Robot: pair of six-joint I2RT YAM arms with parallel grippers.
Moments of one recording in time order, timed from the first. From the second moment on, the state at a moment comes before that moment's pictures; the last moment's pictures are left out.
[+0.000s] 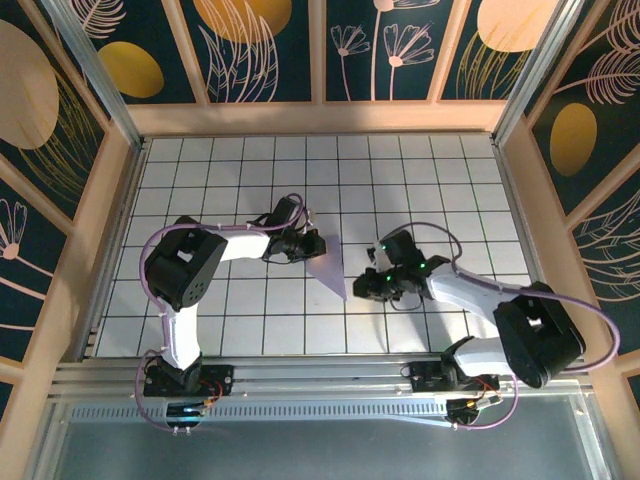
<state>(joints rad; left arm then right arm) -0.59 1.95 1.05 -0.01 0.46 -0.77 0.56 1.29 0.59 -0.29 -0.51 0.61</state>
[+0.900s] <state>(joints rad) -0.58 1.49 0.83 0.02 0.09 -0.75 0.52 1.68 0.71 0.10 -0.58 0.47</state>
